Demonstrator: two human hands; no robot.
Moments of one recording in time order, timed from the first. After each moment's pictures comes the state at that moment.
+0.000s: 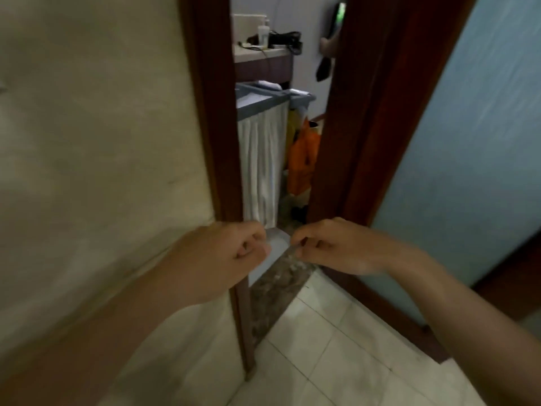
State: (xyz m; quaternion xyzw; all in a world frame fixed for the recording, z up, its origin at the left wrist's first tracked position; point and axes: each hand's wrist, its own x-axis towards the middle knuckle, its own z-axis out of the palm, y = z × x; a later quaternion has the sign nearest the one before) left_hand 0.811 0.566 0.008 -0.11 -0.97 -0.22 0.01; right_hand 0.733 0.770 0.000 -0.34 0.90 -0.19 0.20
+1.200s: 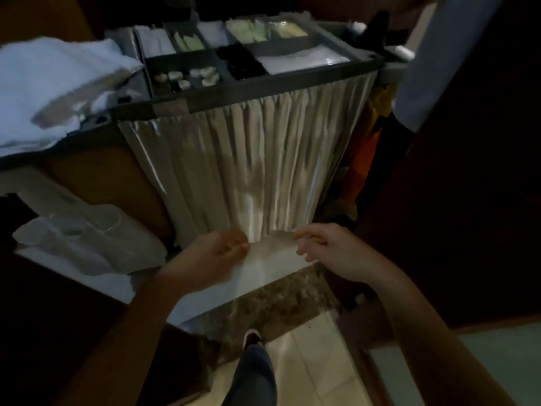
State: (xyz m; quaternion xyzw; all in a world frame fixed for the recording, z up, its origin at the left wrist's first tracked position) left_hand 0.403 0.589 -0.124 0.22 -0.88 -0.42 -0.09; right_hand 0.262 0.771 -0.118 -0.34 0.81 -0.34 0.34
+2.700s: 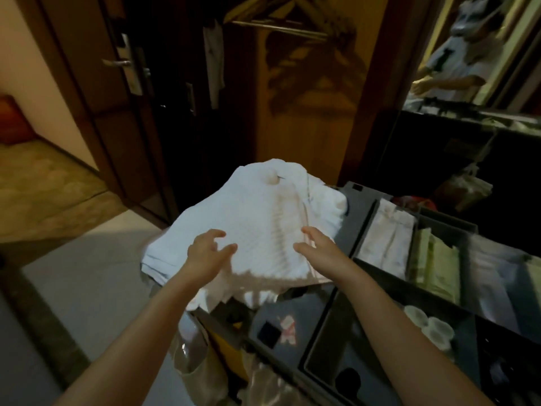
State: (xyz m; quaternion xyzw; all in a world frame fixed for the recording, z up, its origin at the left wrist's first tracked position) left_hand 0.303 0.116 -0.074 0.69 -0.56 -0.34 0.32; right_hand 0.082 0.098 -0.056 -0.62 0.61 -0.23 0.44
